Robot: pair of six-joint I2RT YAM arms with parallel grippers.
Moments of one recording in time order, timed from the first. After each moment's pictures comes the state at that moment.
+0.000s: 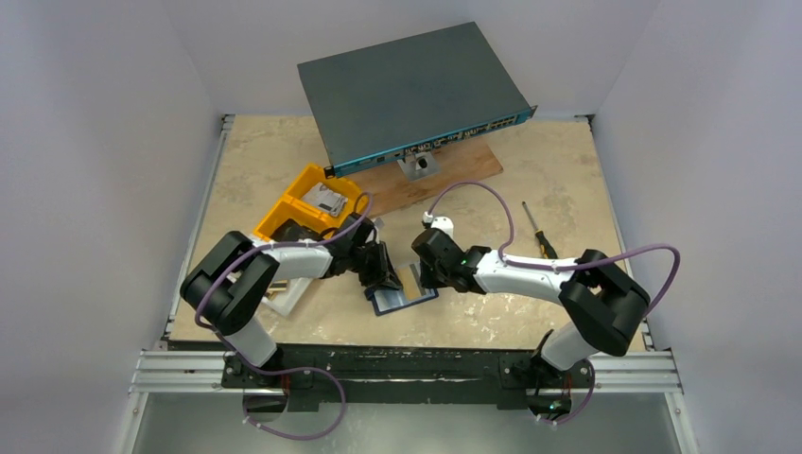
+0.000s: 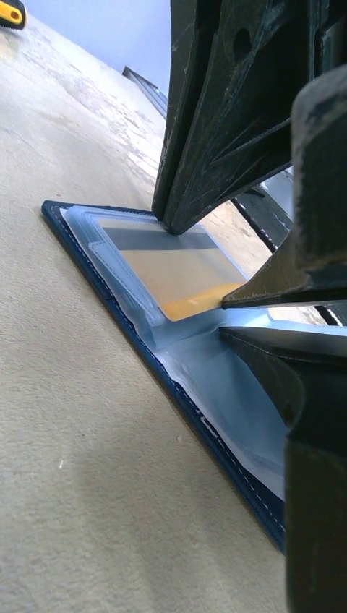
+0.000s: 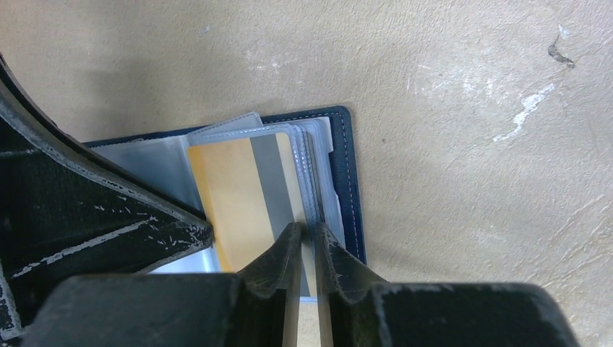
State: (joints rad) left arm -0.65 1.65 0.71 -0.03 0.43 -0.93; right arm 0.92 1.53 0.79 -0.24 0.25 0.74
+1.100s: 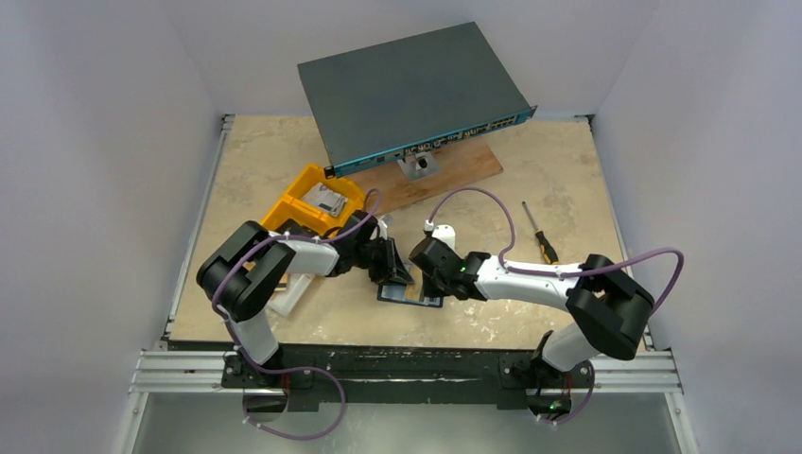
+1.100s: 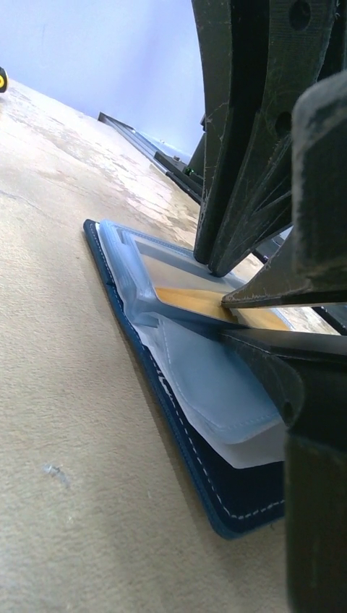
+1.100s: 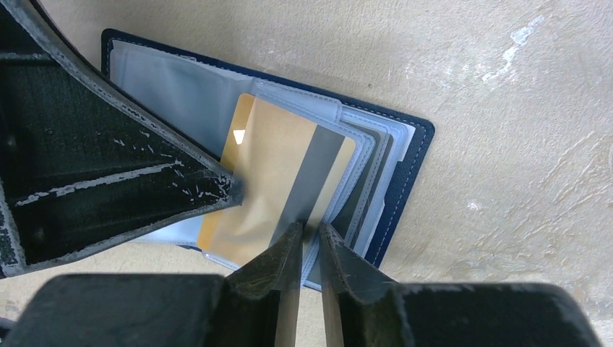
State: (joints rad) left arm -0.64 1.76 0.72 0.19 0.56 -0.96; right arm 0.98 1.50 0.78 -0.34 0.30 0.81
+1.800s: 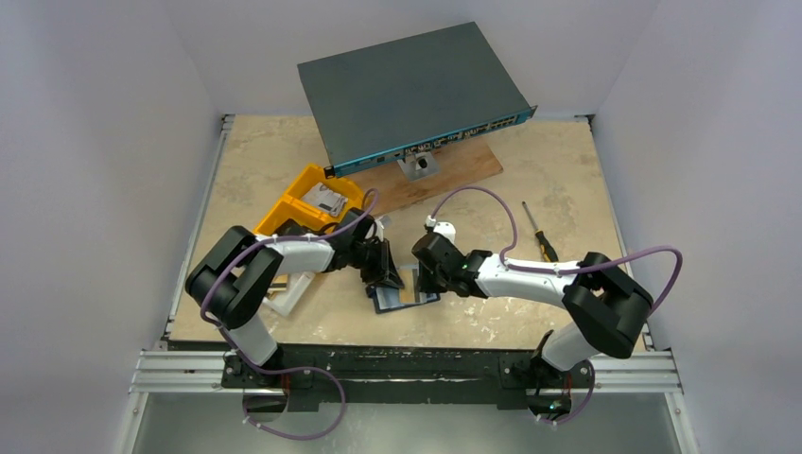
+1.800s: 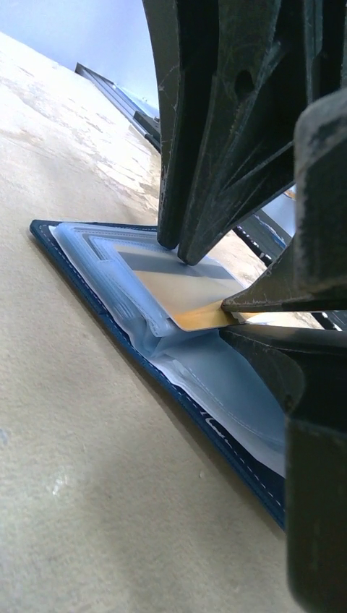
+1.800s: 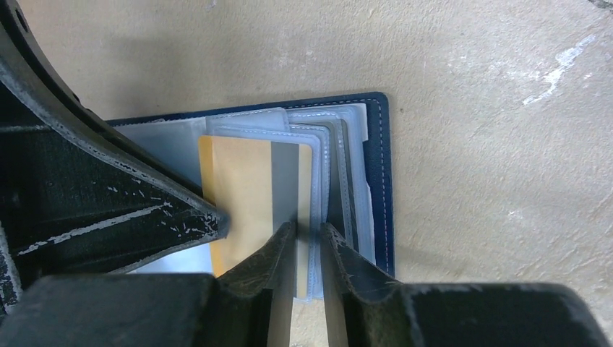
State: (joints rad) left arm -0.62 1.69 0.75 -0.03 0.54 -0.81; right arm 0.94 1.52 0.77 -0.25 0.24 0.83
